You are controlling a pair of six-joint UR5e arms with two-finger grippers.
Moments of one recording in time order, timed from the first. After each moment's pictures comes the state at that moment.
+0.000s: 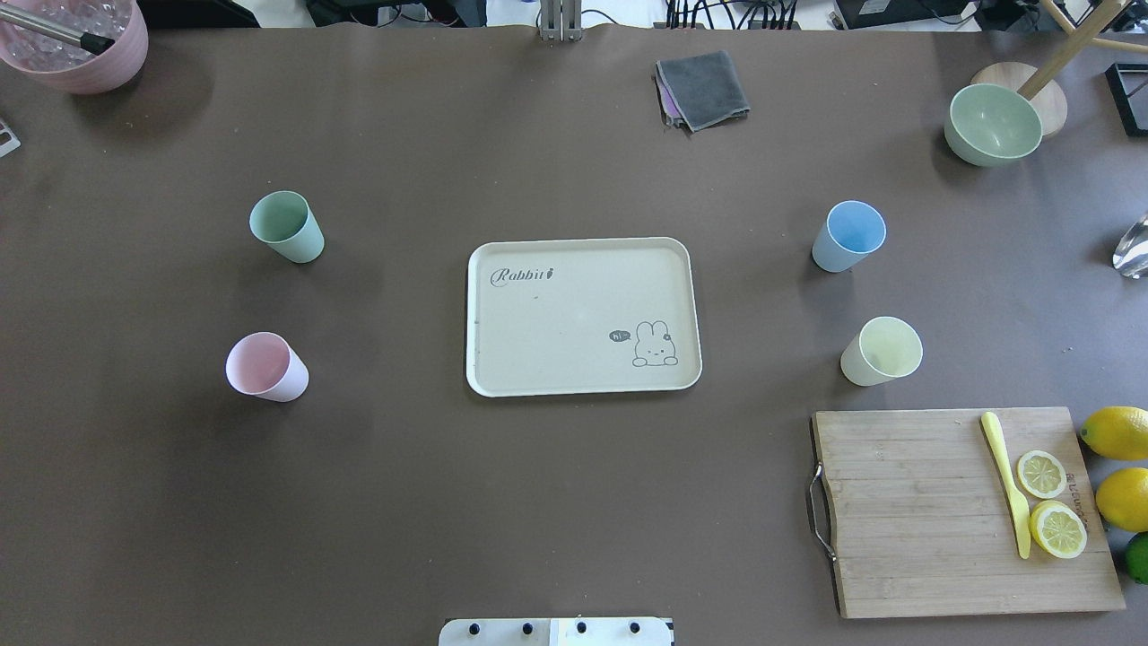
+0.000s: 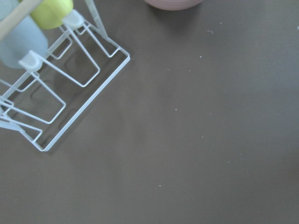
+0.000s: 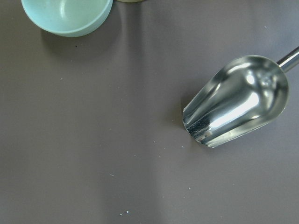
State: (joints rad) left arm -1.46 -1.61 -1.63 -1.97 -2.36 -0.20; right arm 1.49 -1.61 1.67 -1.42 2.42 0.29
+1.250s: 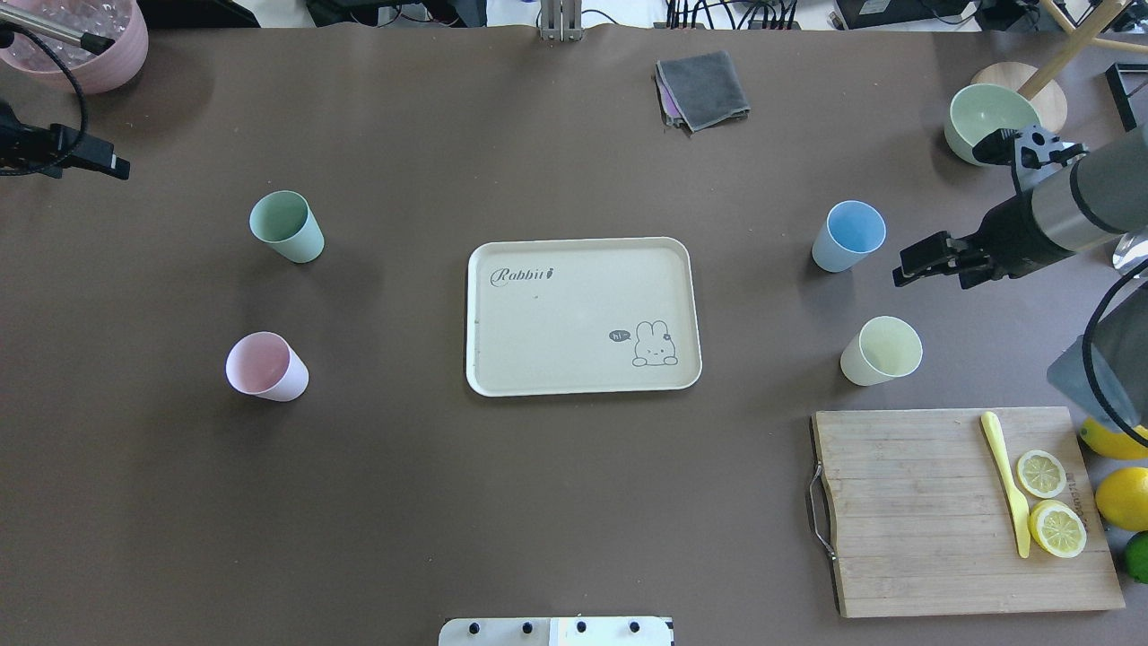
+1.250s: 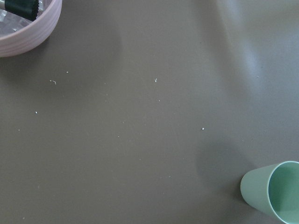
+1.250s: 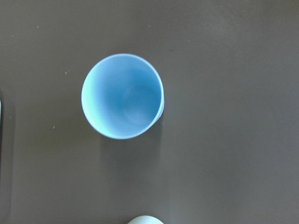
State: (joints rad) left arm -1.18 -1.75 -1.62 -2.15 -2.25 -0.72; right arm 0.94 -1.51 1.80 -1.09 2.25 0.90
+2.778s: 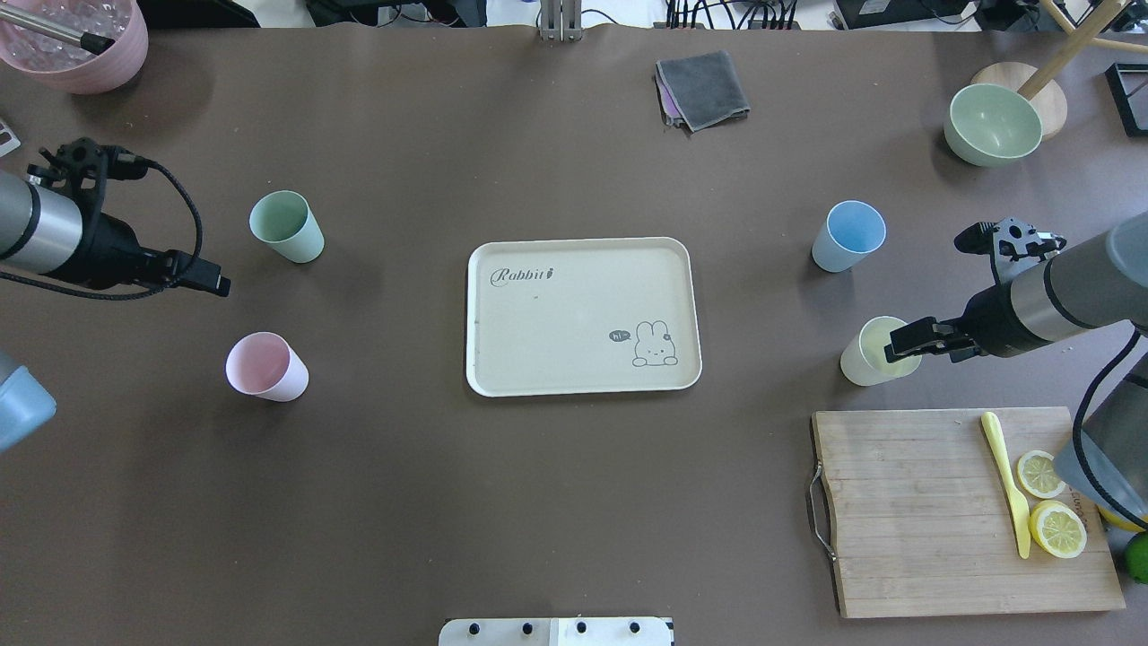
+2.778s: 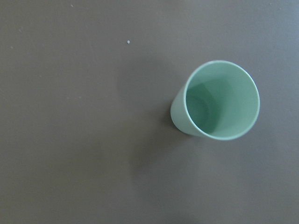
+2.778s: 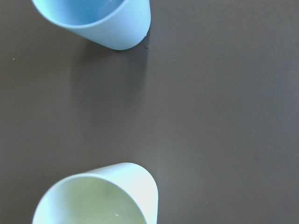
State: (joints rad) left arm -0.86 -1.63 -1.82 -2.15 -2.14 -0.90; right arm 0.82 -1.61 1.79 -0.97 2.18 0.98
